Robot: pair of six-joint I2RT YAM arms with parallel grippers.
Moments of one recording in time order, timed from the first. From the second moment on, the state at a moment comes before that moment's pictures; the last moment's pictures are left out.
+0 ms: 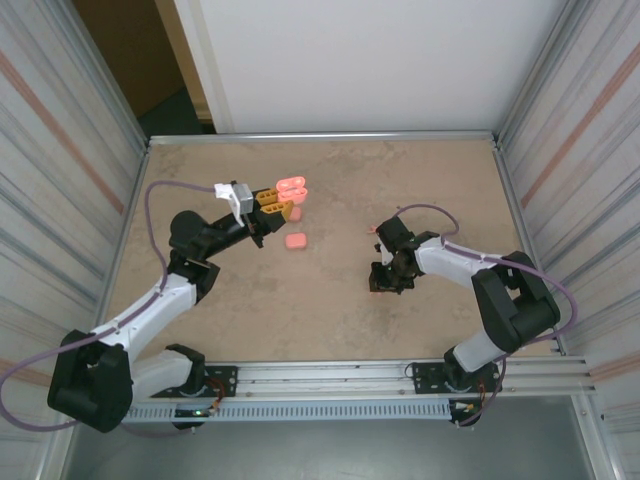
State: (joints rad) left arm -0.39 1.12 0.61 0.80 0.71 -0.21; right arm 0.51 1.55 0.79 -0.61 -0.21 0.45
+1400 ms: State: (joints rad) left arm -0.41 1.36 0.59 0.90 0.69 -0.22; right arm 0.64 1.13 1.12 -0.48 -0.04 0.14
